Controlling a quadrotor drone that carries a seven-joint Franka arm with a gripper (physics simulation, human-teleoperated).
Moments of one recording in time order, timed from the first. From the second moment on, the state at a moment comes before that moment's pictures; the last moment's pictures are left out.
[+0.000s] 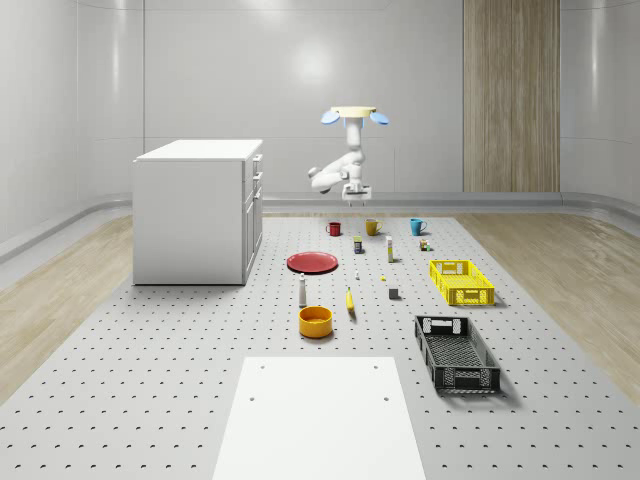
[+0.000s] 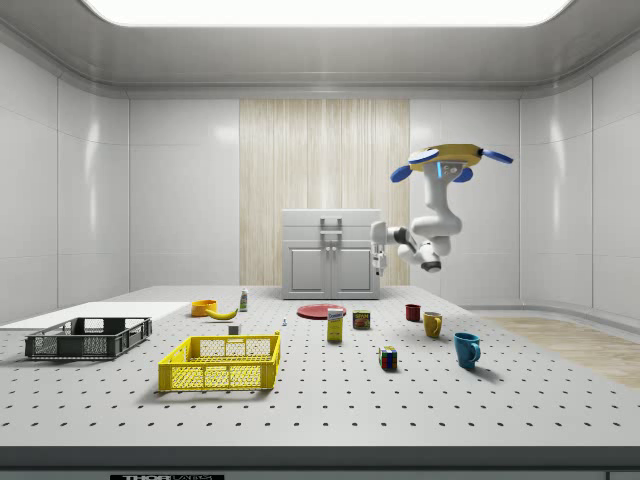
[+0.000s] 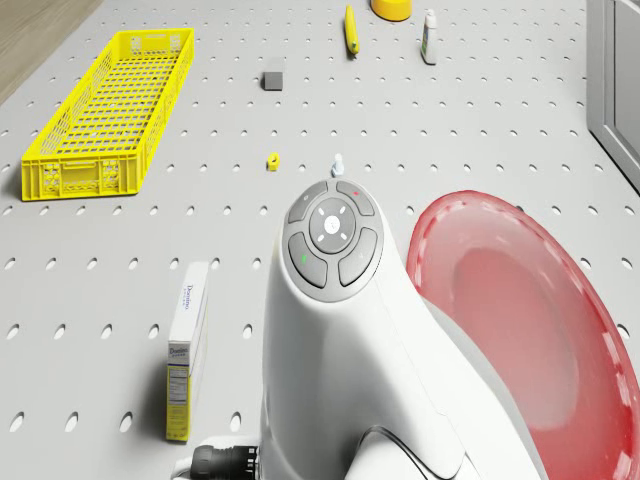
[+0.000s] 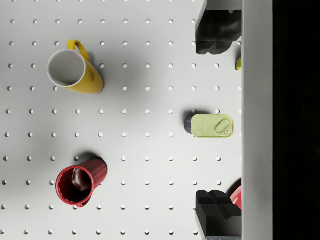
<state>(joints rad) -1.02 -1.06 1.25 -2.90 -1.98 1.17 1.56</state>
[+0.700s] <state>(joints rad) -1.07 -1.14 1.29 -2.89 -1.95 1.22 1.60</state>
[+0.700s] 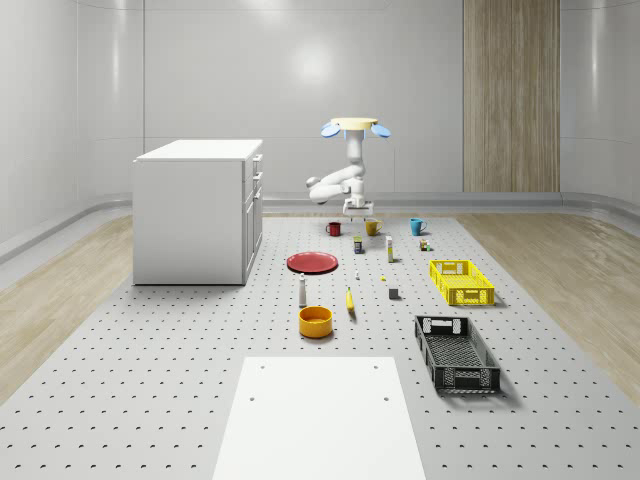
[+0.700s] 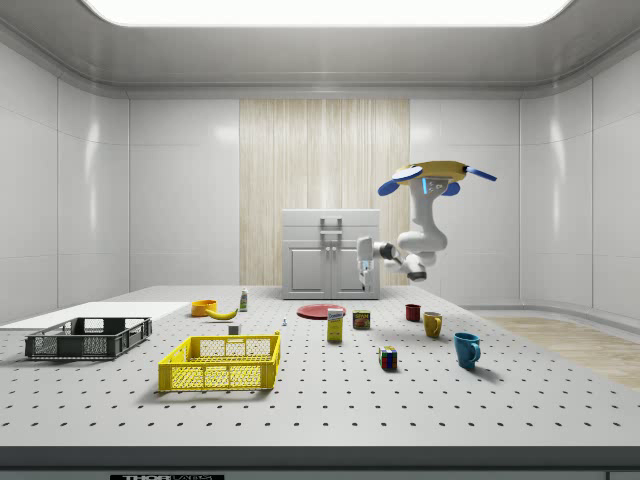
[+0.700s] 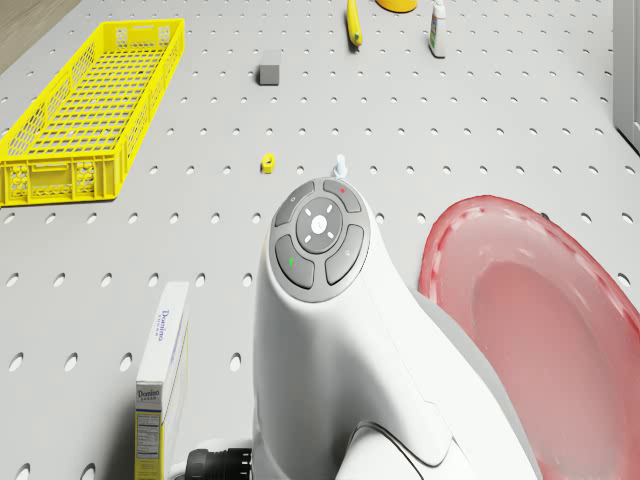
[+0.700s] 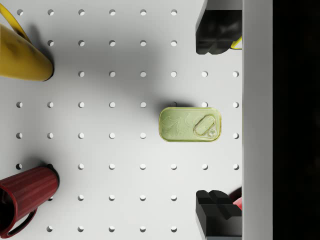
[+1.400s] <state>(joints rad) -1.09 -1.21 1.31 -2.89 -1.91 1.28 1.62</state>
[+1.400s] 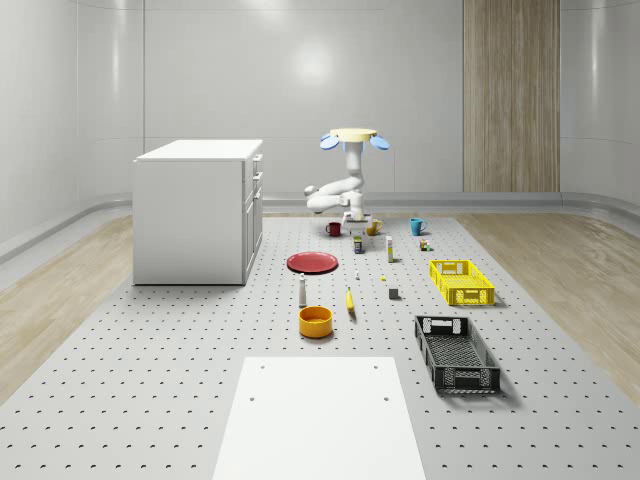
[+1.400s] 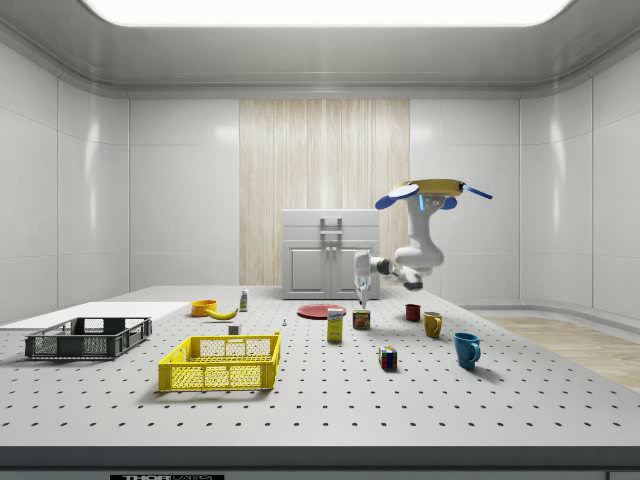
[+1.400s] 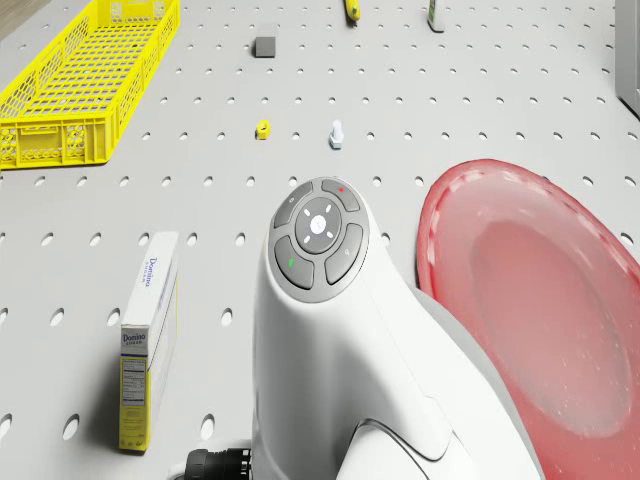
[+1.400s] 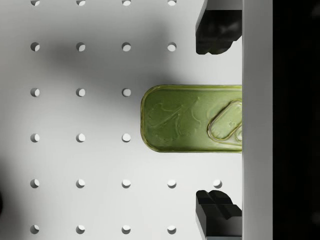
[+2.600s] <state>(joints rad) -1.11 -1.32 1.23 -2.86 -1.97 1.42 1.63</state>
